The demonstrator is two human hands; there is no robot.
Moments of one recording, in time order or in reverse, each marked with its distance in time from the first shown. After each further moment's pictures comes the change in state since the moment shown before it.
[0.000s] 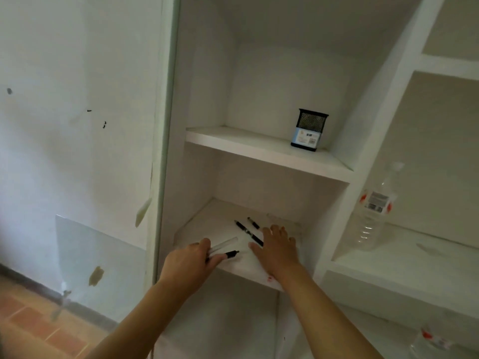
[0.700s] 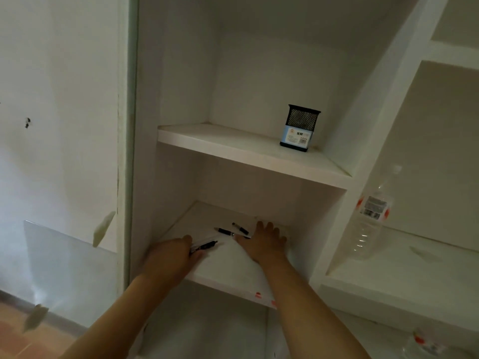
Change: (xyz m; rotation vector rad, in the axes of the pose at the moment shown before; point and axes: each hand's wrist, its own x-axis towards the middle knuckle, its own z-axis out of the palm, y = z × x) left_hand 0.069 -0.017 0.028 0.062 -0.094 0.046; right_hand 0.079 0.014 0.013 0.083 -0.136 0.245
